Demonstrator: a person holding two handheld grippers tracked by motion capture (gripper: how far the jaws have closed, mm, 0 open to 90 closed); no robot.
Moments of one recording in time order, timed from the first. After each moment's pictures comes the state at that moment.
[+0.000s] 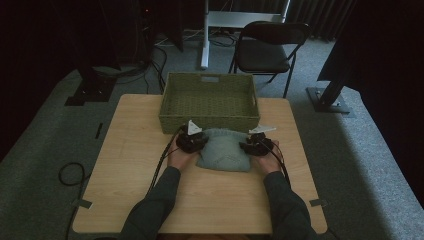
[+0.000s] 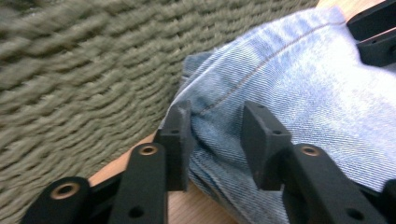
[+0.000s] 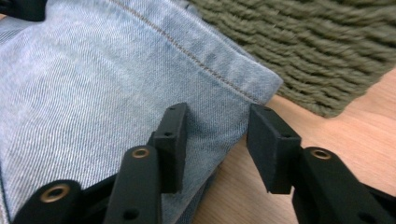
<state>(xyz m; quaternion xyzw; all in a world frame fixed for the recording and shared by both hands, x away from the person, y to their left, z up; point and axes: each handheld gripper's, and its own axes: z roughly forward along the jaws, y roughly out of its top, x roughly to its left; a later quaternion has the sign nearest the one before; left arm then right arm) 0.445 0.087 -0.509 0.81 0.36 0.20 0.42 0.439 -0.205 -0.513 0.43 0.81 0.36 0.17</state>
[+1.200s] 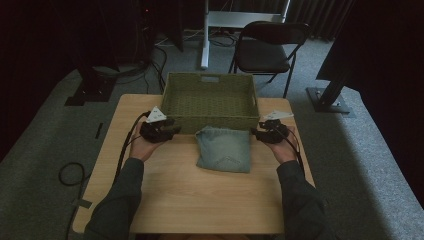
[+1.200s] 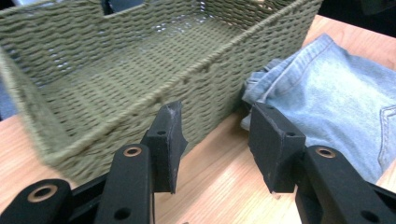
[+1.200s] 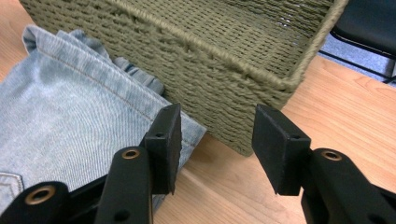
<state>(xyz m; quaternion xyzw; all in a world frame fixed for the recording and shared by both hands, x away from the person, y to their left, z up) 0.434 0.190 -0.435 0.81 0.32 0.21 0.44 0.441 -0.236 -0.443 0.41 0.80 0.38 0.23</state>
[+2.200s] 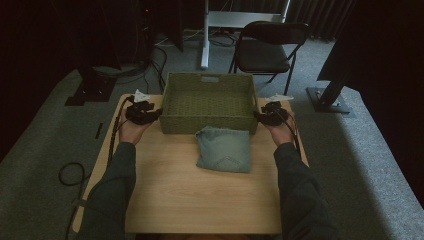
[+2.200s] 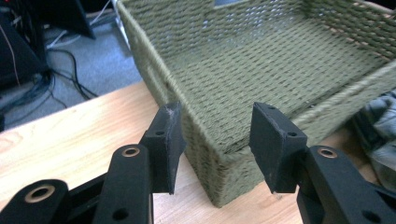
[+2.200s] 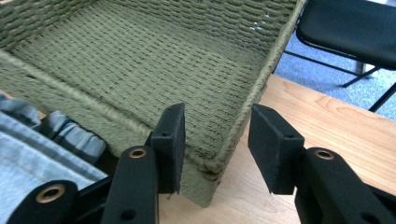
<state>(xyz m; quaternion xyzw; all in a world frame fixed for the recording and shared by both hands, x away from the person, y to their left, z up) 0.488 0.231 -0.426 0.77 0.44 0.25 0.39 0.498 -0.240 -0.431 0.45 0.77 0.38 0.25</state>
